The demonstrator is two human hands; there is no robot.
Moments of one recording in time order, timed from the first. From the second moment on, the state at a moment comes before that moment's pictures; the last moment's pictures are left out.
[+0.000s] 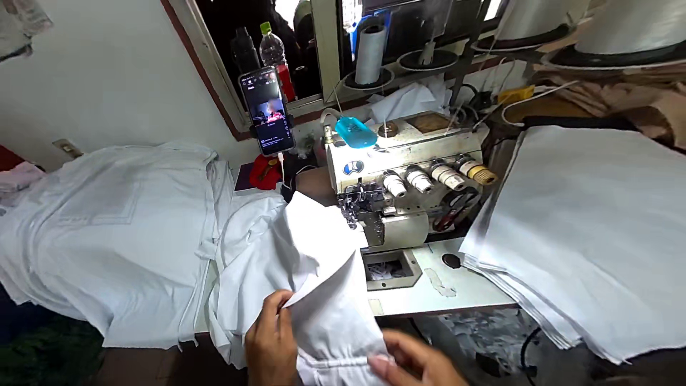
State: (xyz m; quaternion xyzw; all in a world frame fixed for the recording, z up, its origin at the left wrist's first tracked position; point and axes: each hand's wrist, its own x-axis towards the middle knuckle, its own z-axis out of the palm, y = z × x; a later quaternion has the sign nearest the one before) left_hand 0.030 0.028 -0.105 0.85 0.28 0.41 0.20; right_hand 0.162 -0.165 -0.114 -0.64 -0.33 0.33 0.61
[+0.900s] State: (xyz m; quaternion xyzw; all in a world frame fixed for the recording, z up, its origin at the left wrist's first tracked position) left_hand 0.133 -0.010 0.000 0.93 0.23 0.27 -0.07; right_hand 0.210 -0.079 -0.098 -0.70 -0.15 0.19 0.67
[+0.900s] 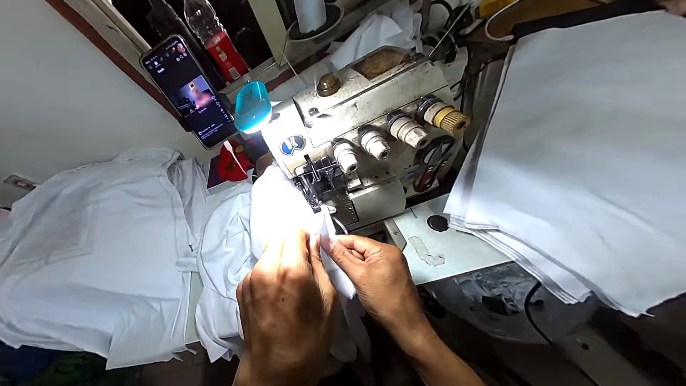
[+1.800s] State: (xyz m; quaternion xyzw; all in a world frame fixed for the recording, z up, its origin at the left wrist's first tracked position) left_hand -0.016 0.040 -0.139 0.84 0.39 0.26 0.27; right_hand 0.188 -0.091 -0.121 -0.41 -0.07 0.45 0.79
